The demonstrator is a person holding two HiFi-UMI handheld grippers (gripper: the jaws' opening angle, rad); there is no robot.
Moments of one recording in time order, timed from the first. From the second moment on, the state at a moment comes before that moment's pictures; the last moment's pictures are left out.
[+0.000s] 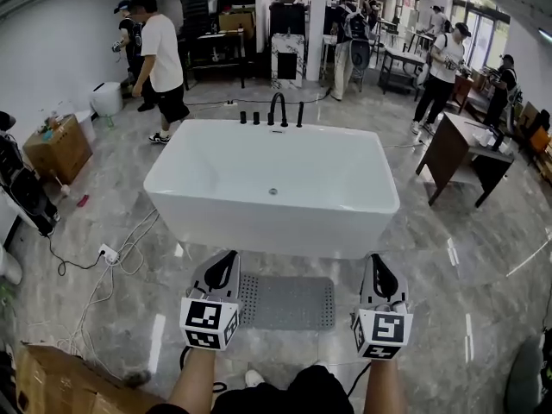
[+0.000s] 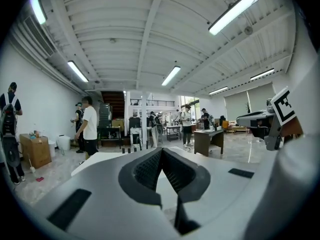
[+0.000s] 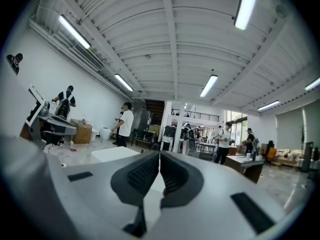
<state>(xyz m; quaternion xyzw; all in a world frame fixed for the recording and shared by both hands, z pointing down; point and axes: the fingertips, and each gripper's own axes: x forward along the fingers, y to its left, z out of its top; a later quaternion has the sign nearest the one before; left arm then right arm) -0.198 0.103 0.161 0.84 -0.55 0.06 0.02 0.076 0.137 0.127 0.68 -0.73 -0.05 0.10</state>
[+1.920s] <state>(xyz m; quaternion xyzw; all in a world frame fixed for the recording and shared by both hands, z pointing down) -0.163 -0.096 0.429 0.79 -0.56 0.20 0.13 0.168 -0.076 0.409 0.63 -0.74 0.07 0.22</state>
